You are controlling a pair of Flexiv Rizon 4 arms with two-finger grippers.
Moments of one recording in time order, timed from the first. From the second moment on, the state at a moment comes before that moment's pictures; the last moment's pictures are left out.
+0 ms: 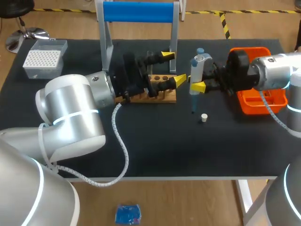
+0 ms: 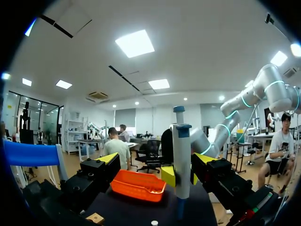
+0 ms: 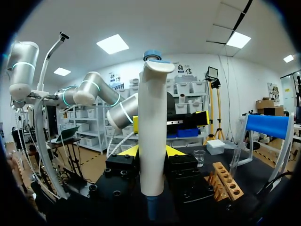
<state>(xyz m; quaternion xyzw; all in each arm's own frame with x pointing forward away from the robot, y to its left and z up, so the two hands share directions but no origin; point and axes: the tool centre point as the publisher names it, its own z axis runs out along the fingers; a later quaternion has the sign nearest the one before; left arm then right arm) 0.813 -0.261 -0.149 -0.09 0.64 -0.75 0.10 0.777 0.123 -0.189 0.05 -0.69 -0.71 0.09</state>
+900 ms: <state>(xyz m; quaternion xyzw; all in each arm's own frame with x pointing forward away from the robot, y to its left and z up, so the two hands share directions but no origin) 0.811 -0.270 -0.145 -0.09 0.68 -0.72 0.10 0.780 0.129 -0.191 0.04 -0.69 -0.71 0.09</state>
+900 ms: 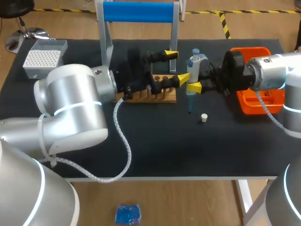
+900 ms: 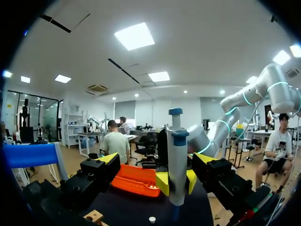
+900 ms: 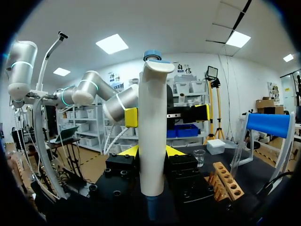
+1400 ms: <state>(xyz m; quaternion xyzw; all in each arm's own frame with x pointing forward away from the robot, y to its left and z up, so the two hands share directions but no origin) 0.811 -0.286 -0.137 -0.10 0.70 -0.70 0.08 0.780 0.129 -0.191 0.04 -0.69 -0.71 0.09</state>
